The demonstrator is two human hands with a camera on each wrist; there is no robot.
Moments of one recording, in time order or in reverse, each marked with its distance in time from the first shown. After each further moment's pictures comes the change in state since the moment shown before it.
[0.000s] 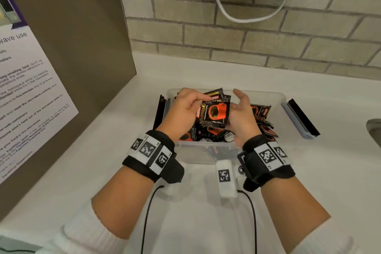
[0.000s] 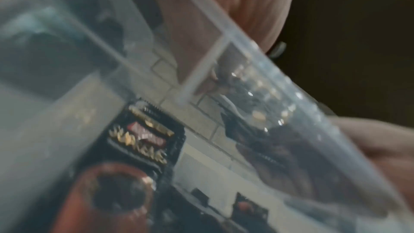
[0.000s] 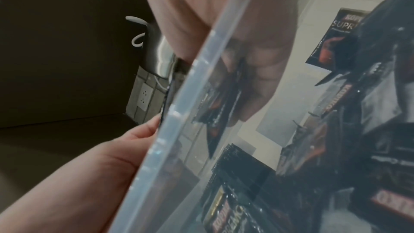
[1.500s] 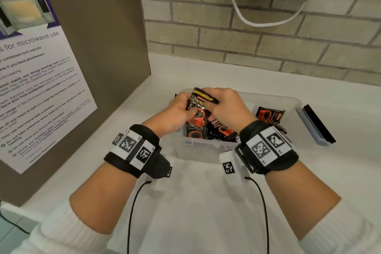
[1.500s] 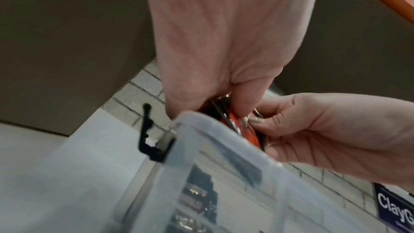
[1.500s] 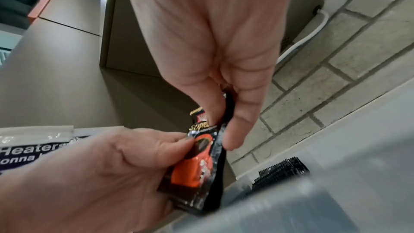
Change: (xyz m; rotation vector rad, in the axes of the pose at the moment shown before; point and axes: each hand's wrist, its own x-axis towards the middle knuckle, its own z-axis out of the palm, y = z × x) left_hand -0.011 0.011 -0.042 -0.001 -0.183 -0.353; right_hand -0.004 -0.030 0.039 -0.687 -0.364 -0.436
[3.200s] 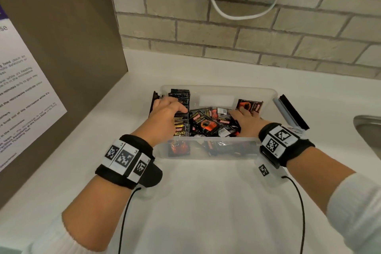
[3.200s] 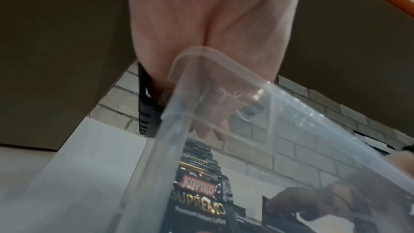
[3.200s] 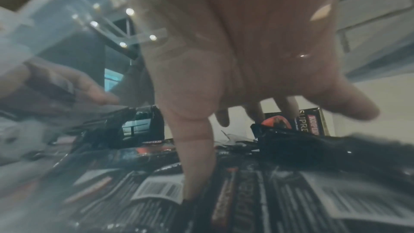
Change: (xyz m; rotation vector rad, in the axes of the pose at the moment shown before) left_hand 0.015 -0.035 0.015 0.602 0.046 0.218; right_hand -0.017 0.122 -0.050 -0.715 -0.393 0.508
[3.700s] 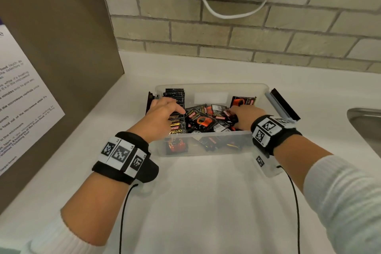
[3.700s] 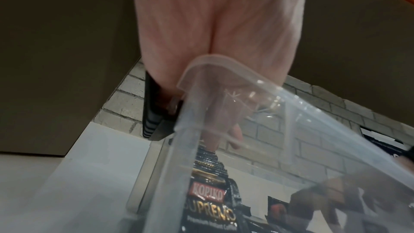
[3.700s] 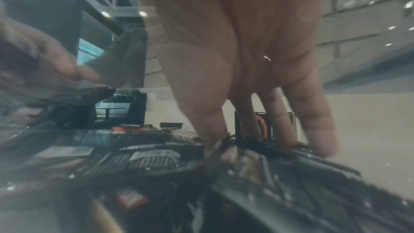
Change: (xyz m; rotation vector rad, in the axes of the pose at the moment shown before) left_hand -0.001 -0.001 -0.005 0.005 -0.100 0.013; right_hand 0.003 0.001 -0.008 -0.249 0.107 -0.006
